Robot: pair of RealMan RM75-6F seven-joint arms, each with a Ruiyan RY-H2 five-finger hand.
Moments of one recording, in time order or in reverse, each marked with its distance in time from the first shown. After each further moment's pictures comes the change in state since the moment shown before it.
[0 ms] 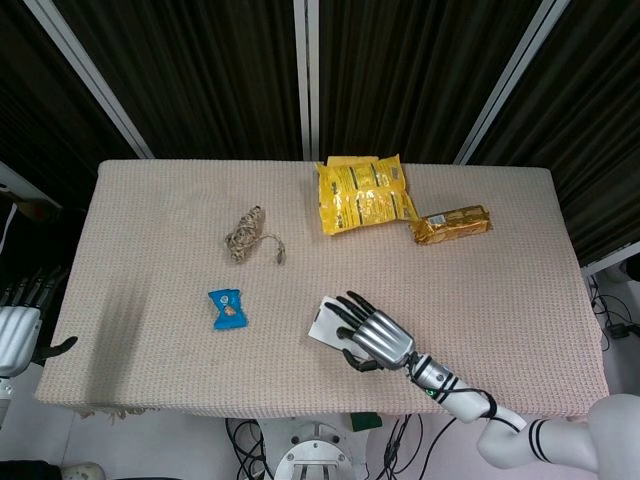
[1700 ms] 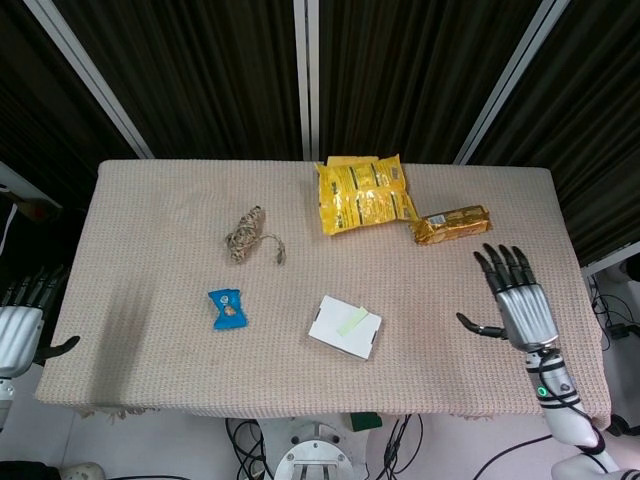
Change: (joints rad) left arm 0.002 0.003 0.000 -0.024 0.018 0.022 0.020; right arm -0.318 0.305 0.074 -0.063 0.213 0.411 0.020
